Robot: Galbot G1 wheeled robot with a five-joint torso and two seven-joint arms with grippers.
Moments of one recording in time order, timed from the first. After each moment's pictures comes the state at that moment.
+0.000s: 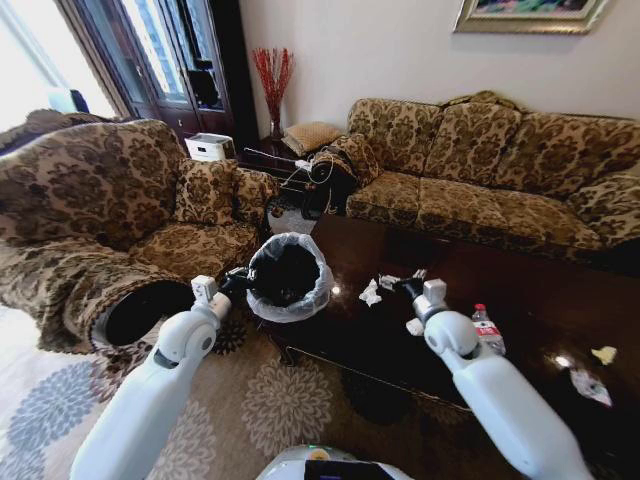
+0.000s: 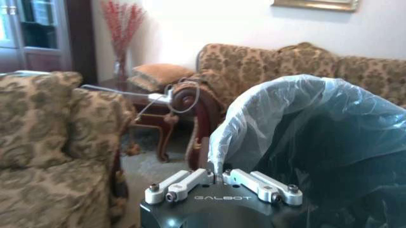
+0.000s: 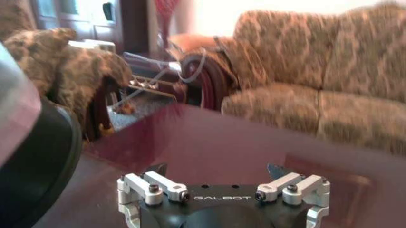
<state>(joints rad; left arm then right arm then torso) 1.13 -1.03 -0.48 -2.09 -0.62 0.48 -0.07 -0.97 1.03 0.22 1.76 0.54 -0.36 0.20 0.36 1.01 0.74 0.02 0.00</state>
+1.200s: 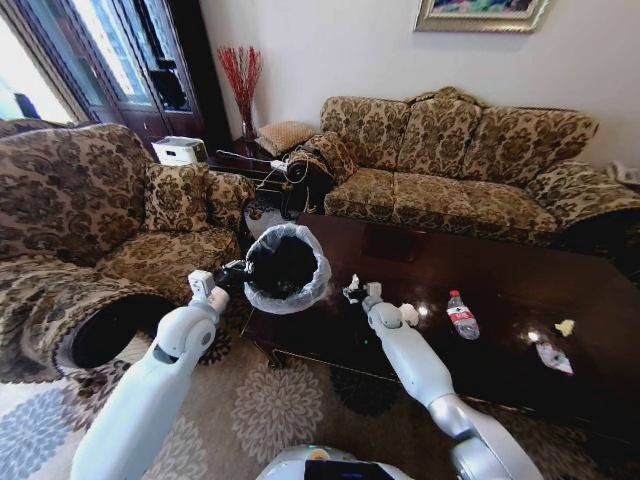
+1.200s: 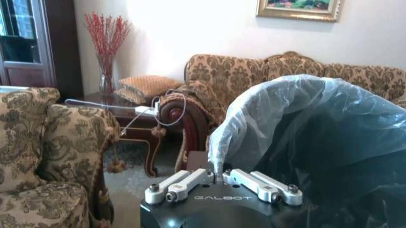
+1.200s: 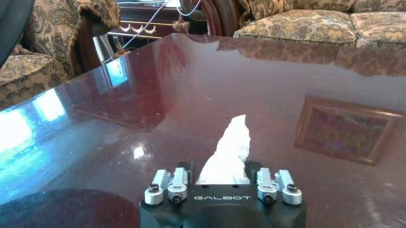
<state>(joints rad) 1.11 -1.03 -0.50 -2.08 -0.61 0.45 -0.09 -0.66 1.34 0.10 1.10 0.40 -0.31 0.01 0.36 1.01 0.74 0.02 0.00</state>
